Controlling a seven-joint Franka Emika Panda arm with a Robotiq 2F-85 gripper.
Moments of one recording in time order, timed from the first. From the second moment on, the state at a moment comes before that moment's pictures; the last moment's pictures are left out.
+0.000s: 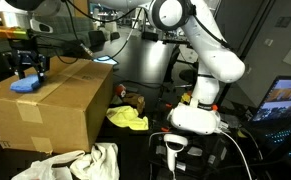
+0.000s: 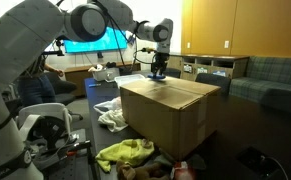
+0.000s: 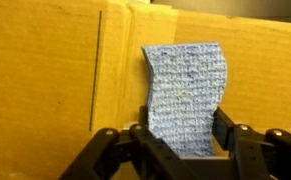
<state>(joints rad) 0.35 0.83 0.06 -0.99 0.14 1.78 1.53</state>
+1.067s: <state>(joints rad) 0.30 0.40 0.12 -1.69 0.18 2.06 1.22</state>
